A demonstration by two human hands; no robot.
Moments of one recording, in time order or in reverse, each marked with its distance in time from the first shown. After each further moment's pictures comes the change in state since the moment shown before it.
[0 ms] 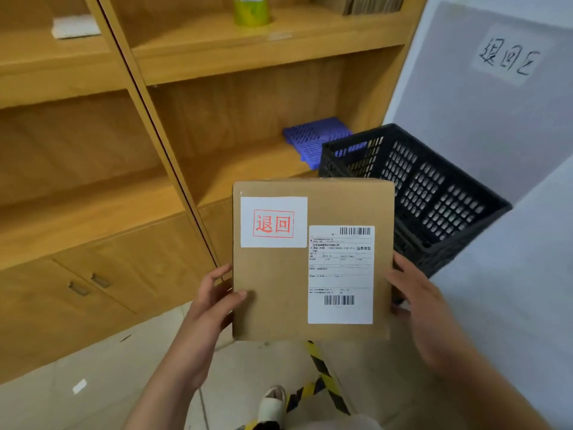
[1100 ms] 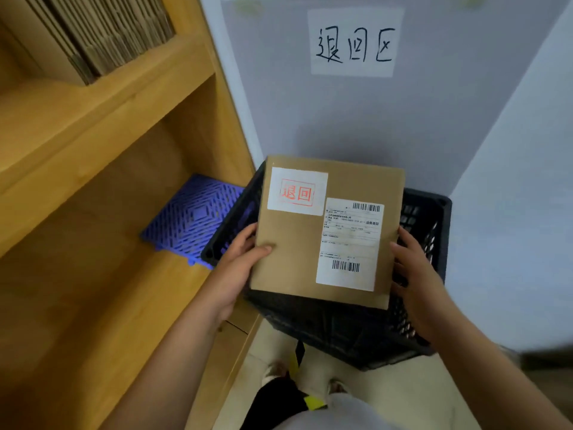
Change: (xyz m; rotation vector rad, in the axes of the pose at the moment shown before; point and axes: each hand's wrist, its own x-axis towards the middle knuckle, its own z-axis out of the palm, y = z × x) left_hand 0.443 0.134 0.308 0.468 -0.675 0.012; right_hand 0.318 -0.006 -0.116 0.438 0.592 0.065
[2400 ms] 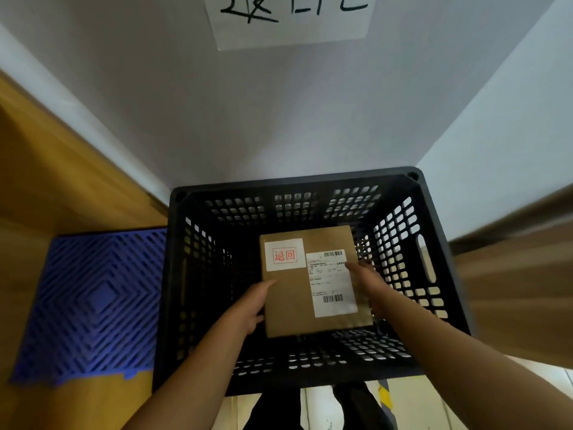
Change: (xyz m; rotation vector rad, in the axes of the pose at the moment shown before) left_hand 0.237 -0.104 0.045 0.270 -0.478 -0.725; right_hand 0.171 0.136 0.020 0.046 0.488 0.644
